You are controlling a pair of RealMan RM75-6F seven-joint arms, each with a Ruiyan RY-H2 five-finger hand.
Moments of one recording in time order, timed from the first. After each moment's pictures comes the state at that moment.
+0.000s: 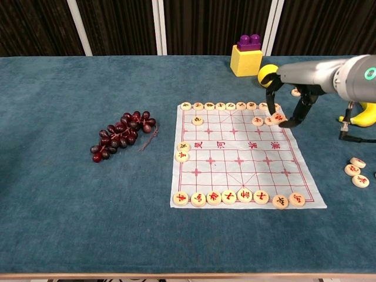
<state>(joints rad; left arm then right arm) 0.02 -1.20 -0.17 -1.77 1.30 1.66 0.23 0.93 -1.36 0.16 -1.63 -0.60 0.87 -0.60</state>
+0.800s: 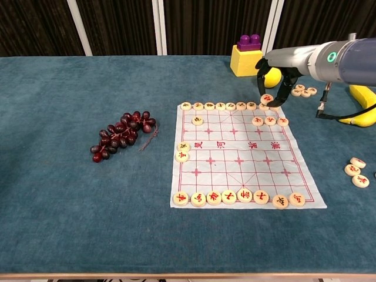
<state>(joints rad) 0.00 -1.25 -0.18 -1.74 1.30 1.67 0.30 1.05 -1.50 0.19 -1.28 -0.54 0.75 -0.55</state>
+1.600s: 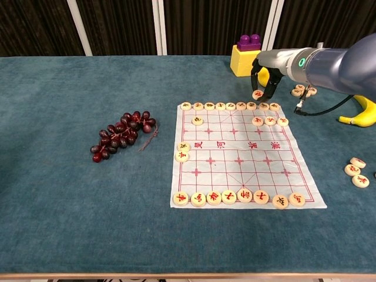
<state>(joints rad) 0.00 -1.26 -0.19 -1.73 1.28 1.68 0.33 1.12 -1.73 0.23 -0.87 -0.50 0.66 -0.53</state>
